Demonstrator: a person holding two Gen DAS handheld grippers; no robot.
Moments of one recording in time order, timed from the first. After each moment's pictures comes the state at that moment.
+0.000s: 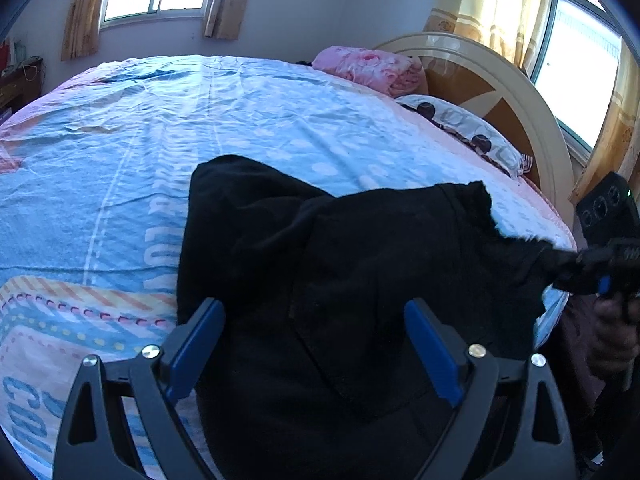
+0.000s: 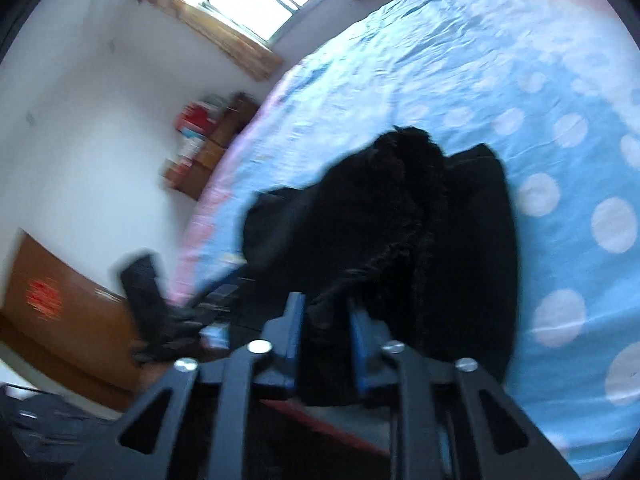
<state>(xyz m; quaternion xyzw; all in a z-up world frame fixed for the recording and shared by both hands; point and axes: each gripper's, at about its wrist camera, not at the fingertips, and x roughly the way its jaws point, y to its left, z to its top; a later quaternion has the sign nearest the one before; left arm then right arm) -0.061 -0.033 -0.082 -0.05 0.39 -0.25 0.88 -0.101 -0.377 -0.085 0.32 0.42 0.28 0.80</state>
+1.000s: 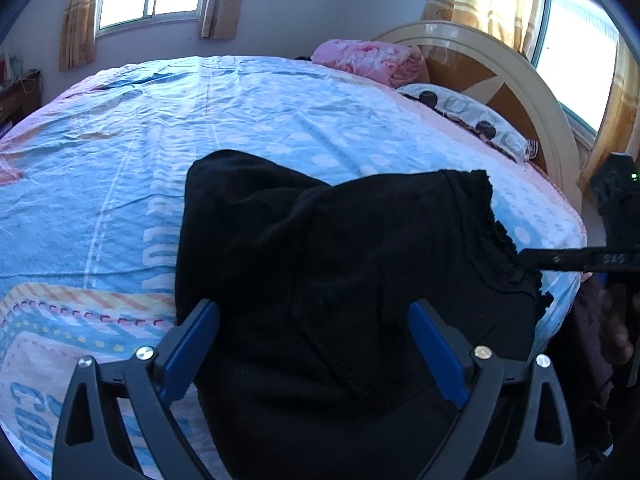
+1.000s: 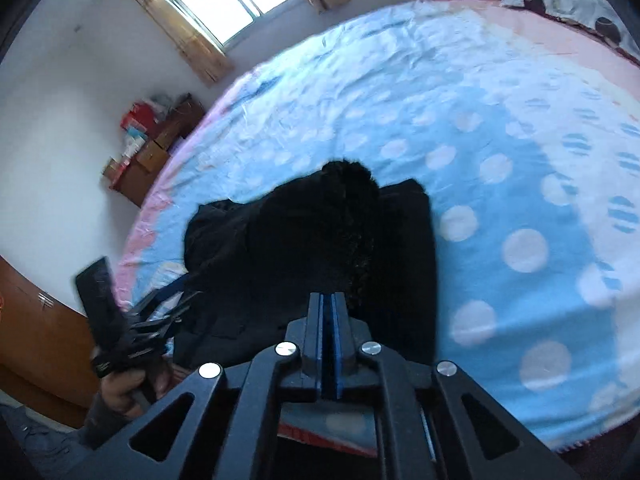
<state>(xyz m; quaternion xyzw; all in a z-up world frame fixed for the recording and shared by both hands) -0.065 -0.044 -0.085 -0.01 0.40 -0.24 0.89 -0.101 -0.346 -0.079 0.18 0.46 0.13 0.86</state>
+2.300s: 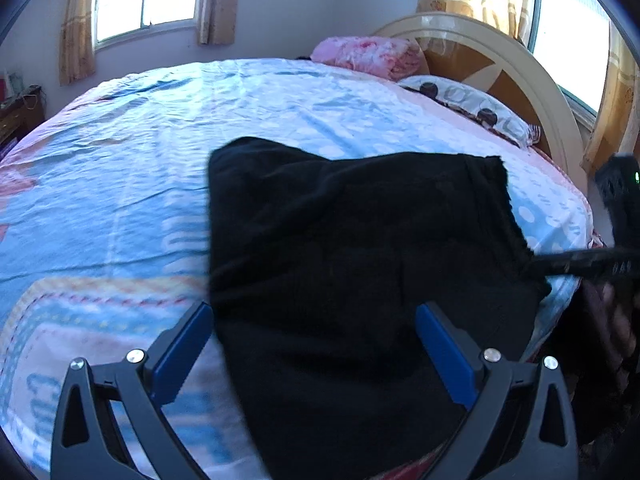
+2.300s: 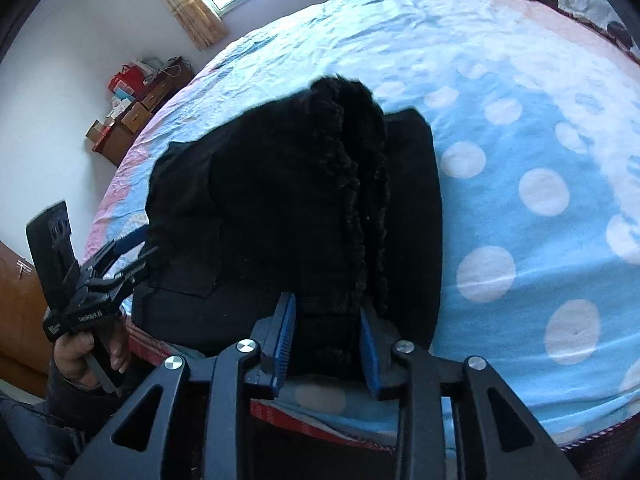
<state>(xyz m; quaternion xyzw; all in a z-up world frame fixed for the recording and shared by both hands) -0.084 -0.029 -0.085 0.01 0.38 -0.23 0.89 -0.120 -0.345 -0.098 0.13 0.48 0.13 0.86</state>
